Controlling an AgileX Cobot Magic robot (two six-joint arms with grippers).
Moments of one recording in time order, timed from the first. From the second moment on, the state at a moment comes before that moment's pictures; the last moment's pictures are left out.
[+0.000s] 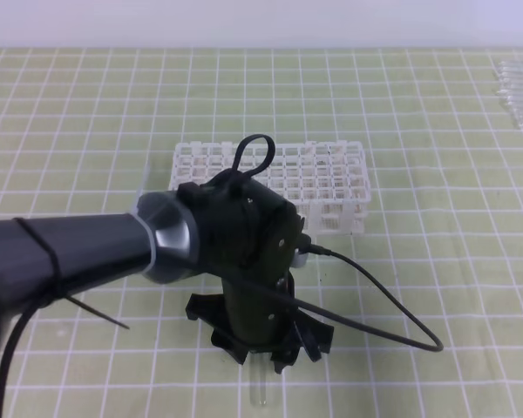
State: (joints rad) left arm -0.85 1.90 -1.30 -0.02 0.98 -0.48; right arm 0.11 0.85 -0.57 0.50 0.70 -0.30
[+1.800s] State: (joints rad) left arm -0.85 1.76 -1.30 0.02 0.94 -0.16; right arm 0.13 0.85 -0.62 0.52 0.75 -0.30
